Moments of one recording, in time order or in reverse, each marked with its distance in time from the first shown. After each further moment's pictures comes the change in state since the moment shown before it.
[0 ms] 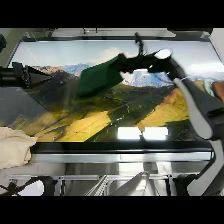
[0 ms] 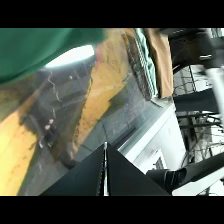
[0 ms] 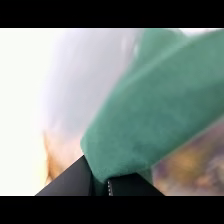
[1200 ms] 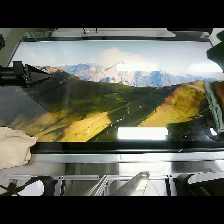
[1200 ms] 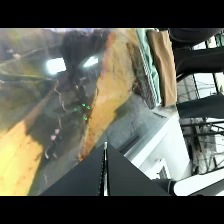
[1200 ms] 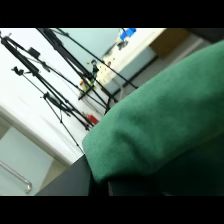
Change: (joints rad) left arm 0.000 0.000 0.000 -0.001 0.042 -0.003; right arm -1.133 0.047 0.228 0.404 0.060 -0.223
